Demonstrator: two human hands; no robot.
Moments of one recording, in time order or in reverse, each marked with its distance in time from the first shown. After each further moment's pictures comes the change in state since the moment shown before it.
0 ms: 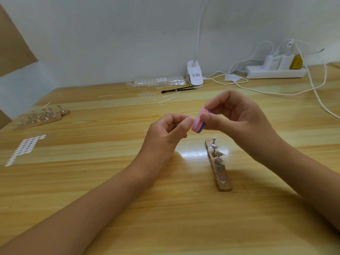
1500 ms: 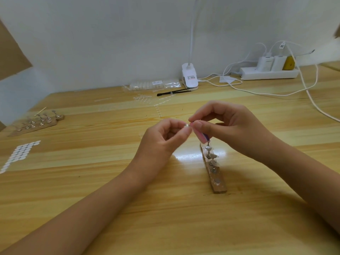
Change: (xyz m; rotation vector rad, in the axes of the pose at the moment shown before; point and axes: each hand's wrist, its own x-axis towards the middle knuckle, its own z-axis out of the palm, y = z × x) left_hand -0.005 0.008 0.001 0.054 -0.083 0.035; right_hand 0.002 0.003 -0.010 -0.219 -0.116 -0.001
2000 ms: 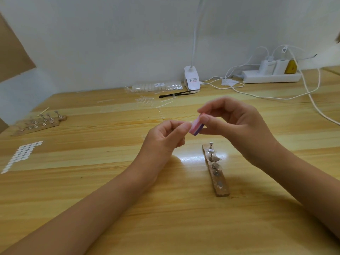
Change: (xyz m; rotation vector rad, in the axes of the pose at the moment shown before) left_hand 0.003 0.001 0.000 -0.077 0.028 -0.153; right_hand -0.002 -0.006 0.009 0.233 0.137 -0.003
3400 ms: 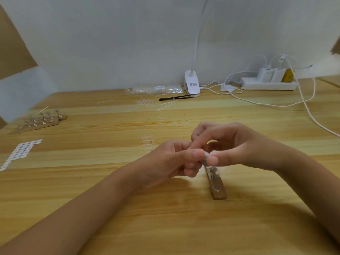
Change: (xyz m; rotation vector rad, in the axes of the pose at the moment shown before) left_hand -0.007 0.009 -0.007 -0.209 -0.661 -0.191; right_hand 0.004 -0.005 -0.023 -0.101 -0.633 0.118
